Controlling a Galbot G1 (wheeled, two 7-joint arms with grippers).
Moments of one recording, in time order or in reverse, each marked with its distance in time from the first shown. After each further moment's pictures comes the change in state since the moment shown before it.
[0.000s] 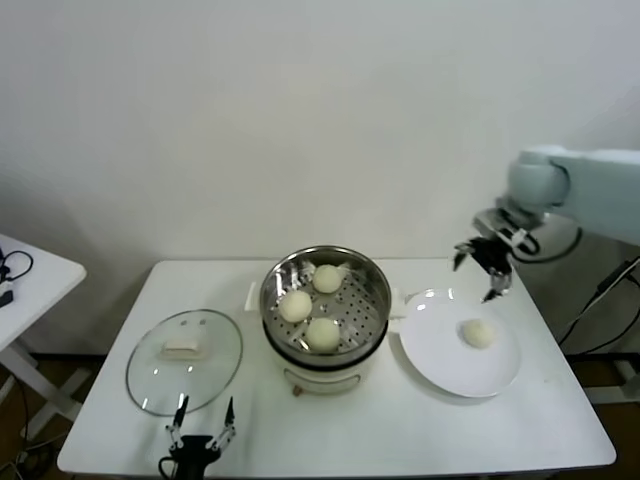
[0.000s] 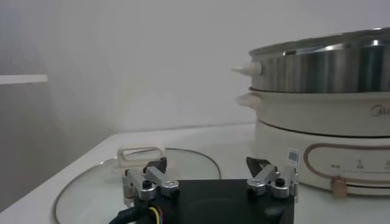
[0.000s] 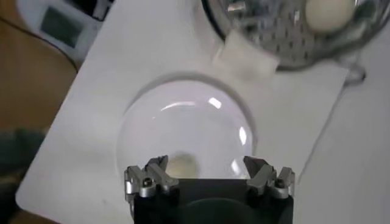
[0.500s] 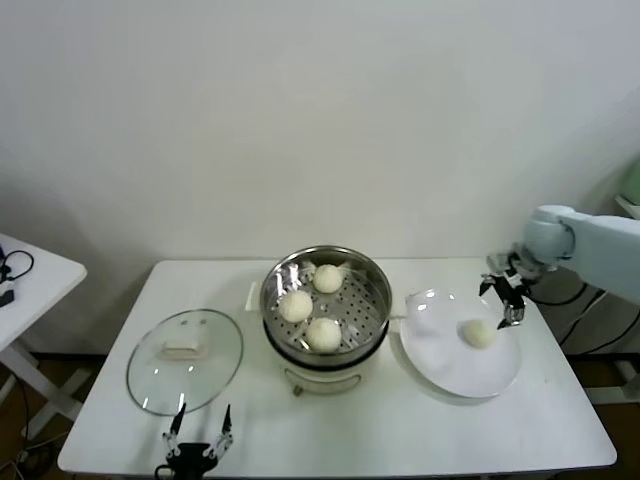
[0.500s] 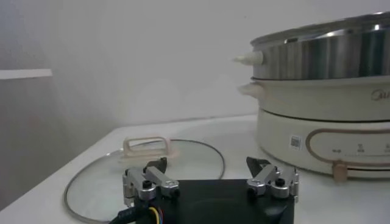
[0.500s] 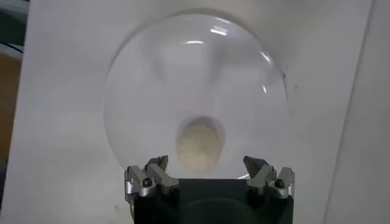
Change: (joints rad) left arm 0.016 0.000 -0.012 0.010 0.013 -0.005 -0.002; right arm -0.362 -0.070 0.245 -0.165 -0.164 -0.130 0.077
